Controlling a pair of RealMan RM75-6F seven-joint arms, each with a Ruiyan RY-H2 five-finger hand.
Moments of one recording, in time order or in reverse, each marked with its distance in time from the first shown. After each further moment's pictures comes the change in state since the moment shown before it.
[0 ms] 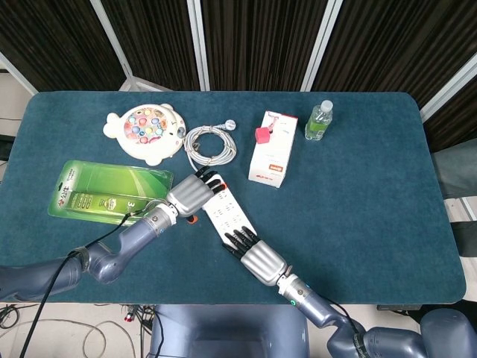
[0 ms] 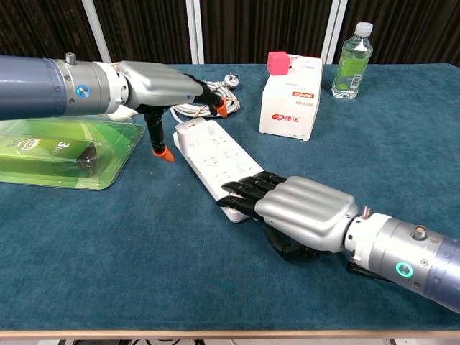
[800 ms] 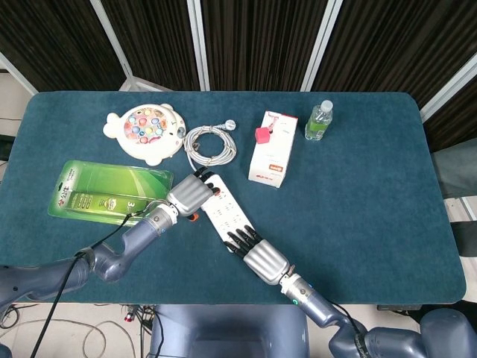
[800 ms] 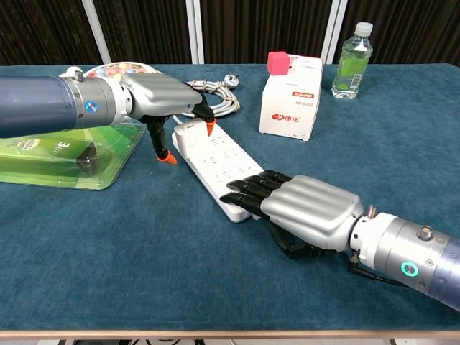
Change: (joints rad) left arm -0.004 -0.078 0.044 0.110 0.030 0.055 -0.046; right arm 0.001 0.000 -0.018 0.017 0.011 0.027 0.009
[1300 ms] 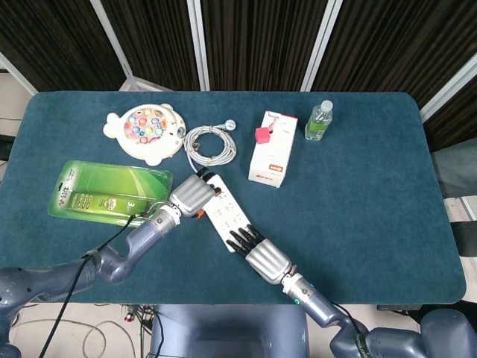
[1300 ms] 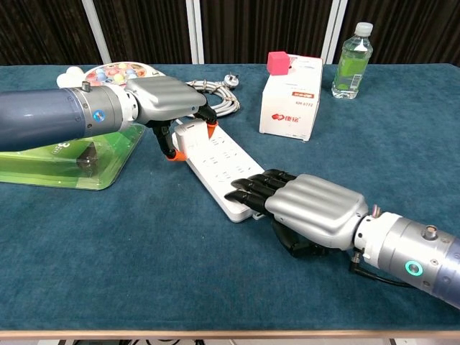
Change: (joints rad) left arm 0.008 -0.065 0.014 0.078 0.049 0.058 -0.036; right arm -0.002 0.005 -0.009 0.005 0.003 0.018 0.011
